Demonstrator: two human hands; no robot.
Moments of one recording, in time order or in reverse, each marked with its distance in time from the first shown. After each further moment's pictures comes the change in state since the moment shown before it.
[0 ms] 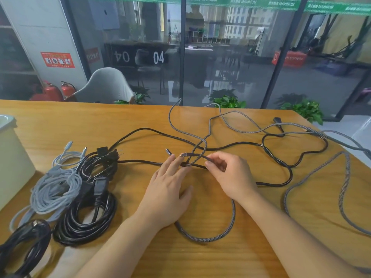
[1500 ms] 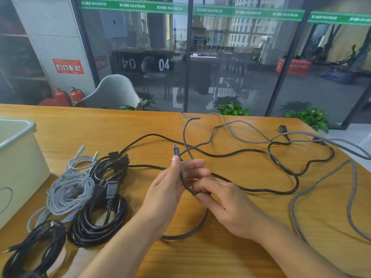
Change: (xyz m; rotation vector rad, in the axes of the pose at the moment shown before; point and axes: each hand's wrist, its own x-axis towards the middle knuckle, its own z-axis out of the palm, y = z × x) left_hand -0.013 0.033 -0.053 -1.439 0.059 -0.300; right_hand -0.044 -0.039 -0.009 0.068 -0.420 -0.458
